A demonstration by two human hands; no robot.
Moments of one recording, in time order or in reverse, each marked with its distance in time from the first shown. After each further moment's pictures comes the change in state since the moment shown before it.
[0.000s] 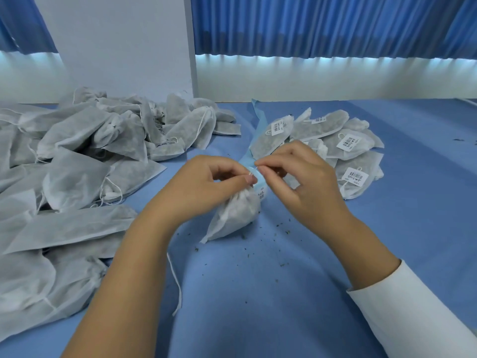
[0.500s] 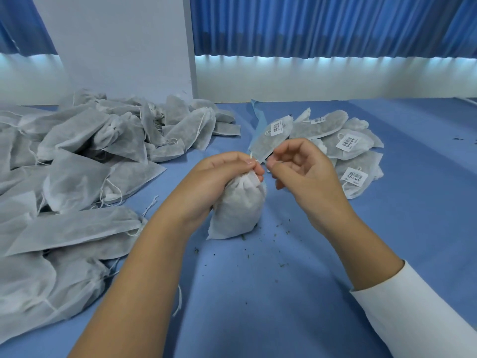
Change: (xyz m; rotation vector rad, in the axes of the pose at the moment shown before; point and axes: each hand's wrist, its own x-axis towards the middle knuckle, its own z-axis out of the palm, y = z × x) left_hand 0.005 0.006 0.013 -0.542 -0.067 -0.119; right_hand 0.006 -0.003 0.000 0.730 0.005 0.670
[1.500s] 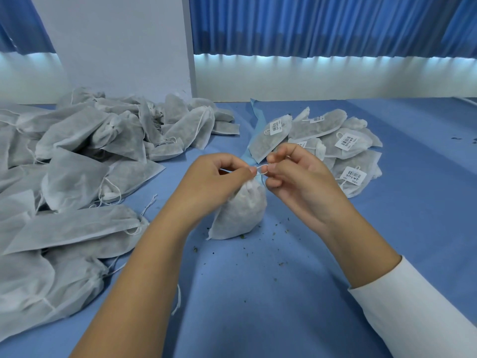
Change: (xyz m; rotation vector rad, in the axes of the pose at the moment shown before) left_hand 0.008 -0.011 -0.001 0.349 0.232 0.025; right_hand -0.001 -0.006 0.004 0.485 -0.097 0.260
